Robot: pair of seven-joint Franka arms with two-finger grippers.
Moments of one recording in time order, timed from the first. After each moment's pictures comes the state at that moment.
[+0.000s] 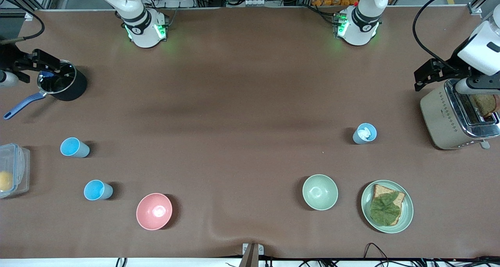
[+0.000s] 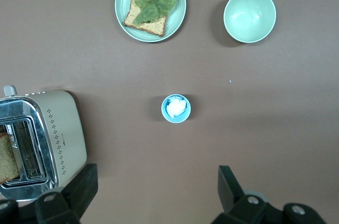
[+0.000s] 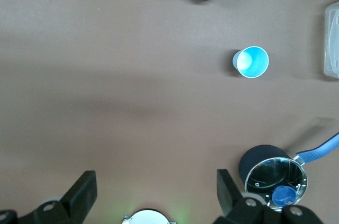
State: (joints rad) left arm -0.03 0.01 -0.10 -1.51 0.04 1.56 -0.08; right arm 0.00 -0.04 -0.04 -1.59 0.02 1.44 -0.18
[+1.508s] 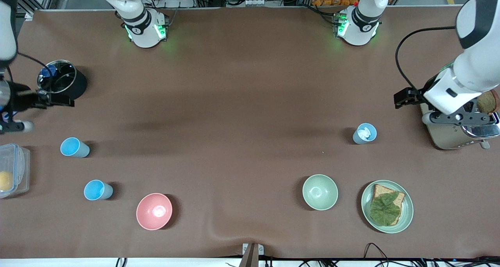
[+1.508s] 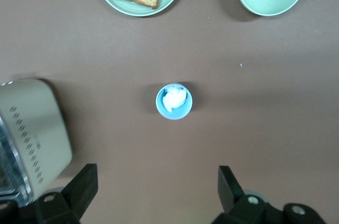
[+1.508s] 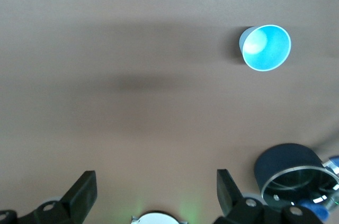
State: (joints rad) left arm -0.03 0.11 -0.11 -1.68 0.04 1.71 -0.08; right arm -0.15 0.27 0.00 -1.55 0.05 1.49 -0.17
